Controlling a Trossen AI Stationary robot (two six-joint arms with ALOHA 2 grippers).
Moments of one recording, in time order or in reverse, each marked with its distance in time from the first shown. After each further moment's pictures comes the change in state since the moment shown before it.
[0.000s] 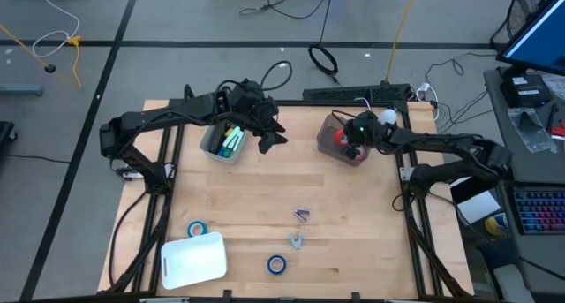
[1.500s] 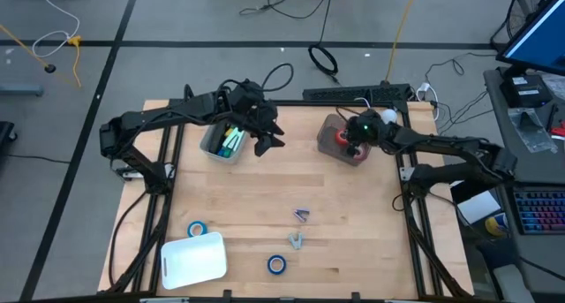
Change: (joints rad) left arm 0.007 0.000 0.000 -0.037 0.053 0.114; right arm -0.011 -0.042 -0.001 0.011 -0.009 0.023
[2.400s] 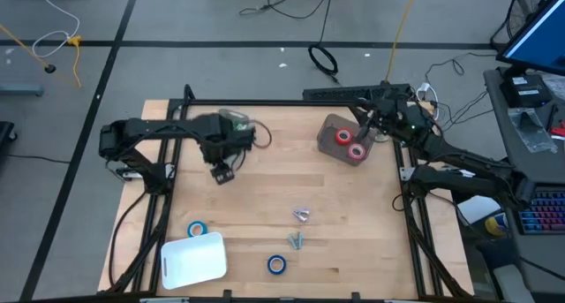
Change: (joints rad) left arm -0.140 0.000 -0.091 -1.014 -0.364 -0.259; right arm 0.000 -0.423 0.000 0.424 -0.251 0.119
